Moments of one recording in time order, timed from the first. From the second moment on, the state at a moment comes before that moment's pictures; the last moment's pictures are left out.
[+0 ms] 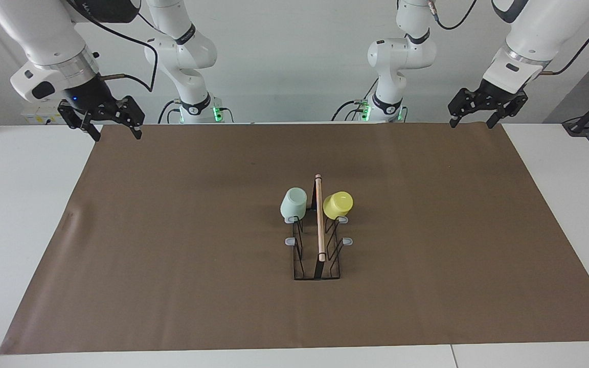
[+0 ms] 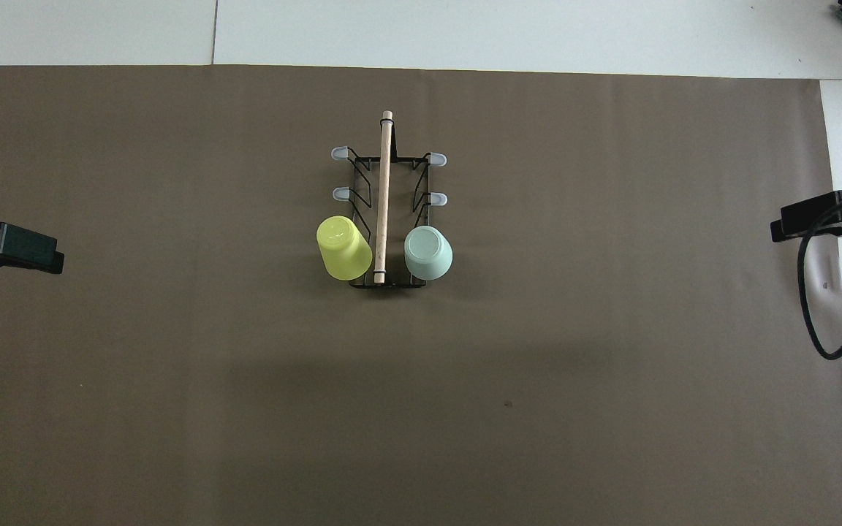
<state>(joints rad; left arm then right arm) -0.05 -0.05 -0.01 -1.58 -0.02 1.47 0.02 -0.03 0.02 -0.01 -1.49 0.04 1.51 -0.03</state>
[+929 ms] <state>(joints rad) -0.05 -0.04 -0.02 -1.57 -0.03 1.48 0.02 -0.03 0.02 -0.01 -1.49 0.04 1.51 -0.03</state>
